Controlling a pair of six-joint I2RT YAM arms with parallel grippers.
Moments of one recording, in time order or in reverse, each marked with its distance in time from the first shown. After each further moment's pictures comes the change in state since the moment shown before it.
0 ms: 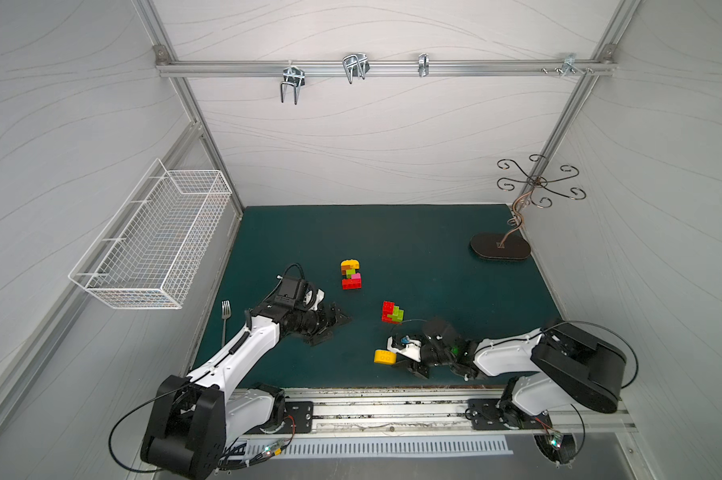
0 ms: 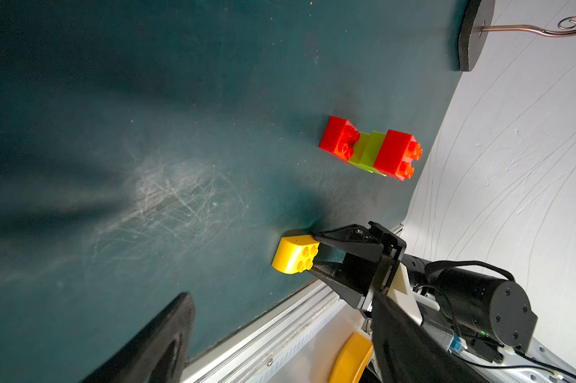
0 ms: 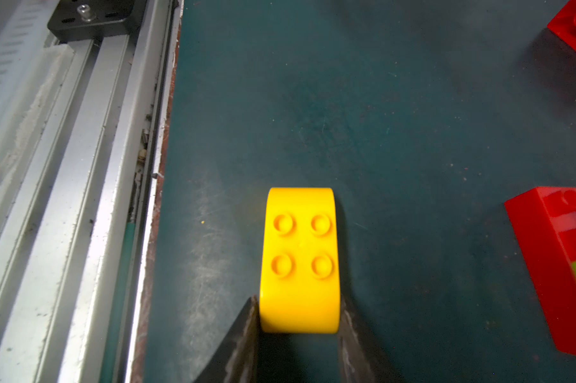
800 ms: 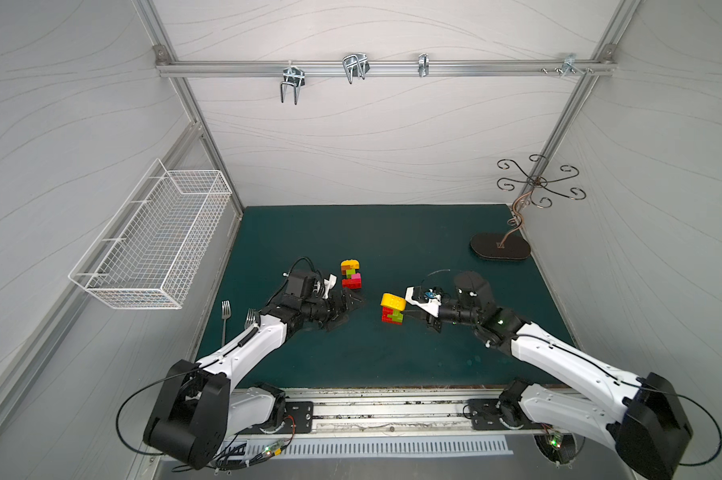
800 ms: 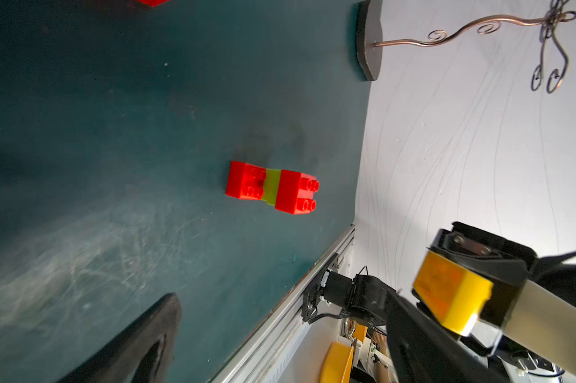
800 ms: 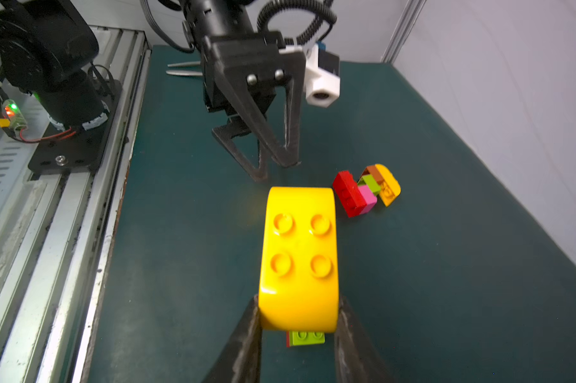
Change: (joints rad) left arm -0.085 0.101 -0.052 0.550 0.082 -0.209; right arm -0.314 -0.354 0.360 -0.575 -0.129 -0.229
